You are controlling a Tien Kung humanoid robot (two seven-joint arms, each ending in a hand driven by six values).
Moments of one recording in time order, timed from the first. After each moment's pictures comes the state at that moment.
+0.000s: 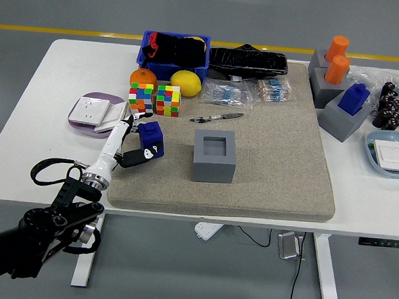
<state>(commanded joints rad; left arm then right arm) -0.62 0.13 -0.27 -0.66 0.59 0.56 -0.62 0.00 -0.38 1.04 0.28 -1.06 0.16 -0.15</state>
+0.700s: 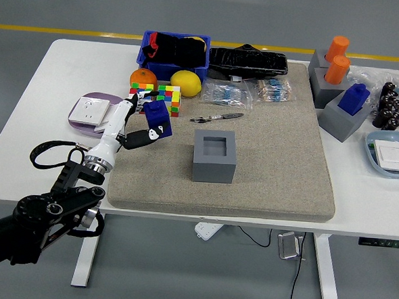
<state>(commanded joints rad) -0.65 0.19 -0.40 -0.86 0.70 0.55 -0.58 0.00 -0.37 1.05 0.28 -1.06 0.16 -0.15</state>
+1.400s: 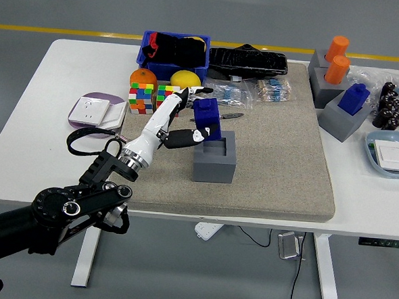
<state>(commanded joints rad) -0.73 0.15 -0.29 -1.02 0.73 0.52 -0.51 0.00 -0.38 1.04 0.28 -1.06 0.16 -0.15</state>
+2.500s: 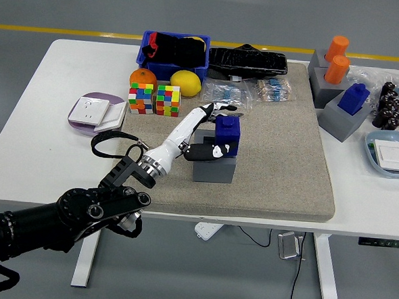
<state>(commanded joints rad) -0.79 0.06 -0.16 -0.87 0.71 0.52 -0.53 0.01 -0.38 1.01 0.28 -1.05 0.16 -0.15</state>
